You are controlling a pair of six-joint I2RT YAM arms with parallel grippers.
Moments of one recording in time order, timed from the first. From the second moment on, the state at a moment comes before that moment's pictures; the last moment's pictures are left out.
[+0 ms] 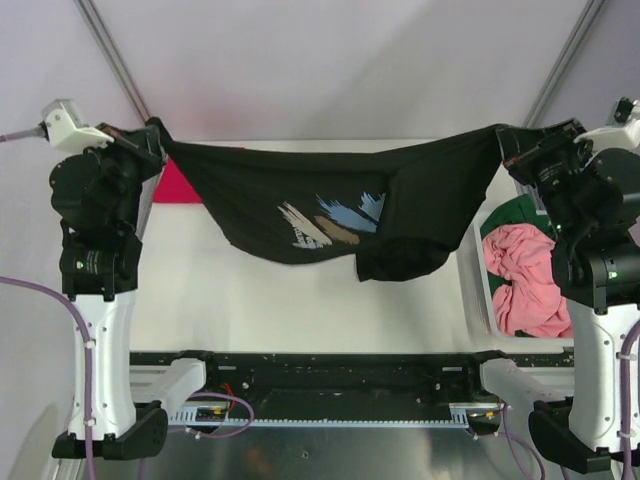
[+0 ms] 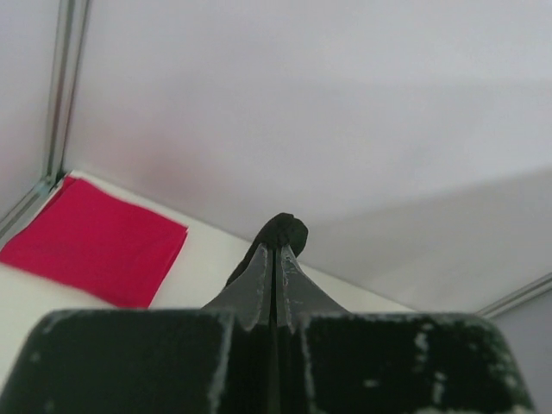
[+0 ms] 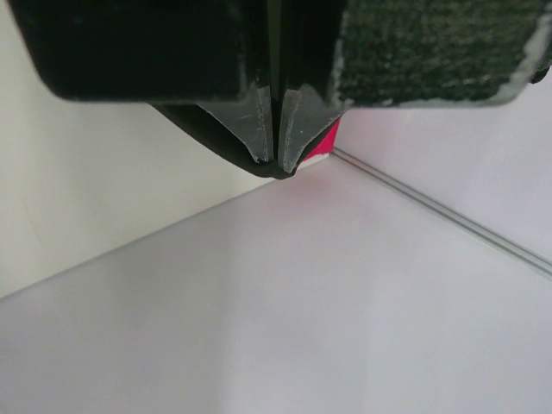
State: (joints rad) left arm -0.01 0.96 1.49 -0.44 -0.13 -0.51; right arm 0.13 0.98 1.66 -0.62 0.04 0.73
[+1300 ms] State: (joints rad) left arm 0.02 1.41 1.66 -0.26 0.00 -0.53; right arm -0.13 1.30 1.51 -0.33 -0.30 0.89
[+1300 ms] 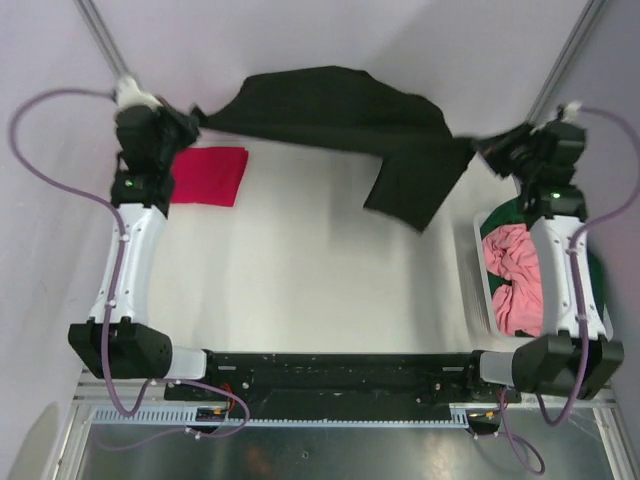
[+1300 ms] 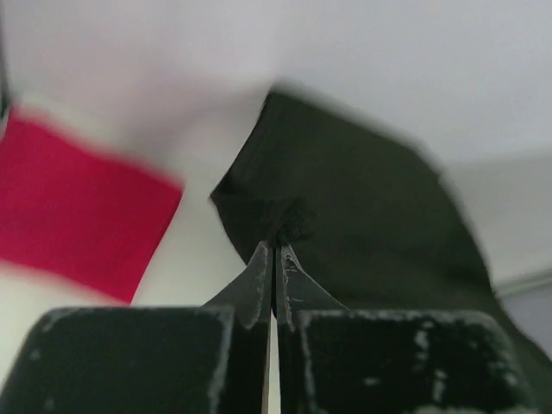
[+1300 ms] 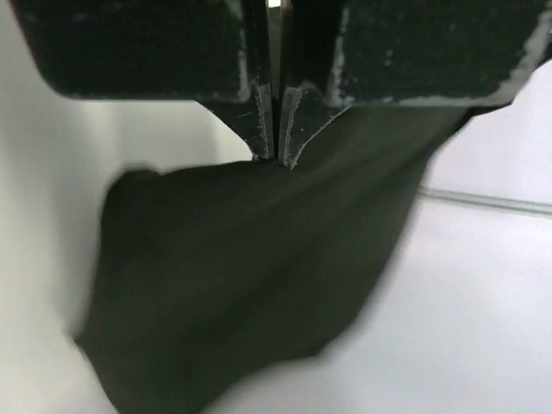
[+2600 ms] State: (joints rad) left arm 0.02 1.44 0.89 -0.34 -0.05 -0.60; right arm 0.82 1.06 0.63 -0.78 0.09 1.02
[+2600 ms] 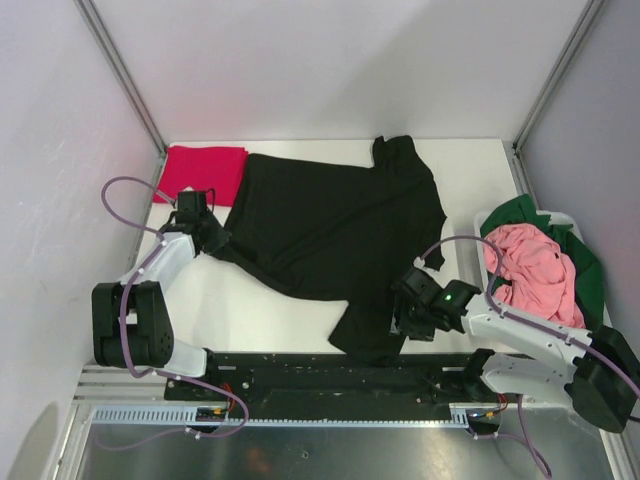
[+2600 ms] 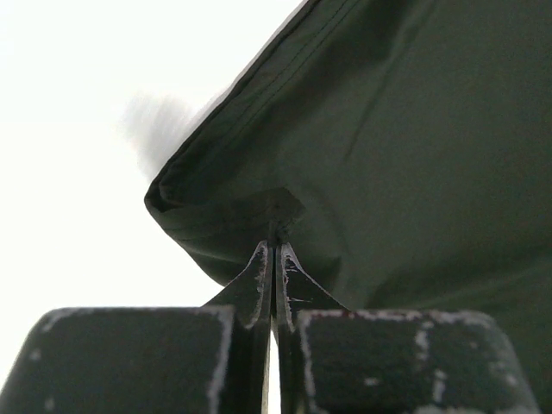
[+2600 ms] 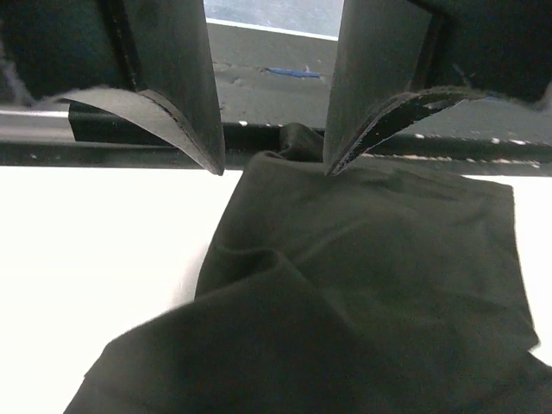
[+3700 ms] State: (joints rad) left arm 0.02 1.22 0.72 -0.39 -0.13 -0.65; right arm 0.62 0.78 0.57 -0.91 0.03 1.04
